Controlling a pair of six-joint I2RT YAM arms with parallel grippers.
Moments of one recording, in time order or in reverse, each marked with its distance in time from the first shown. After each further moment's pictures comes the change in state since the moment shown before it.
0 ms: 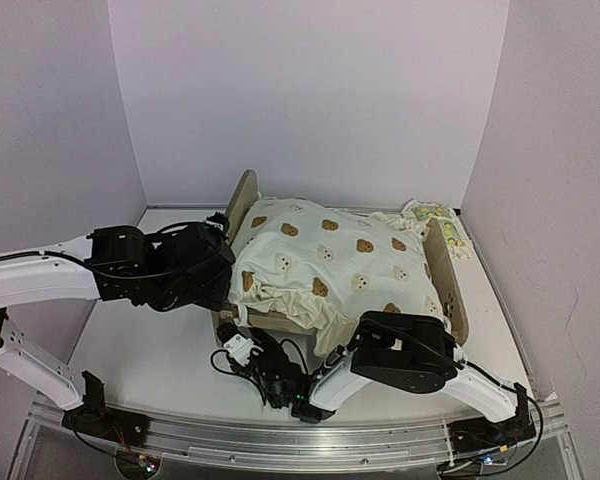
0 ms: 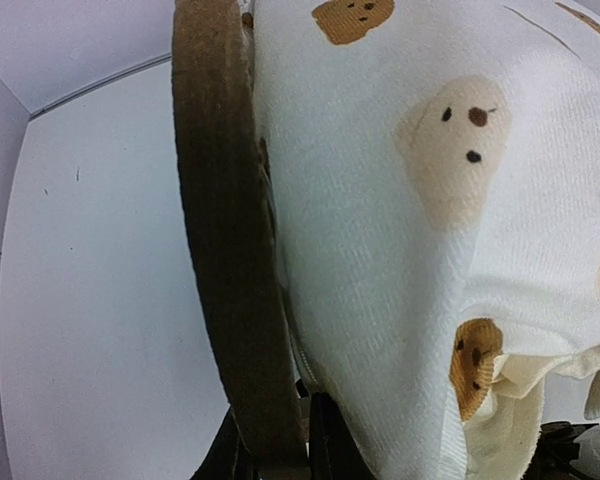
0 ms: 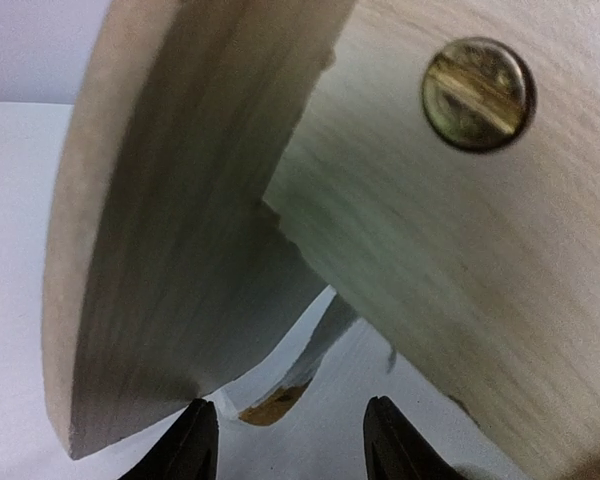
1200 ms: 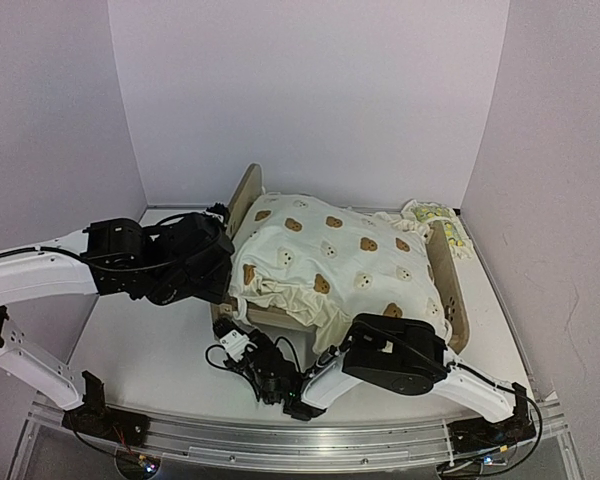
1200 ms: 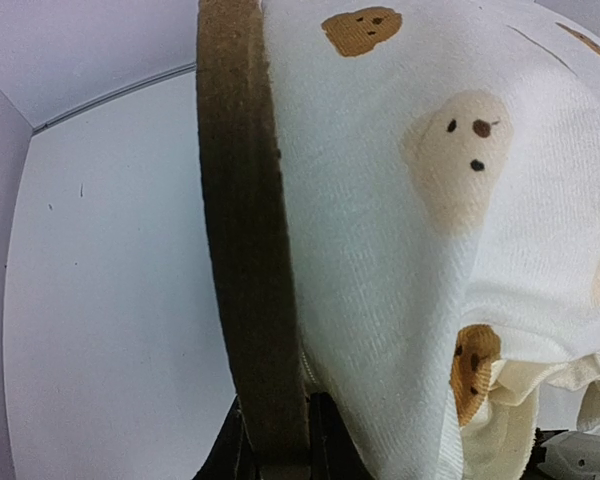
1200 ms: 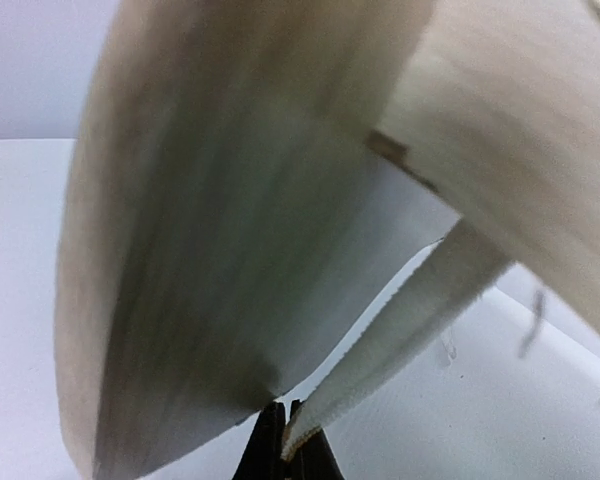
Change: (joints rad) left arm 0.003 0.003 0.046 -0.008 -0.017 0.023; right arm -0.014 0.074 0.104 0.033 -0.033 0.026
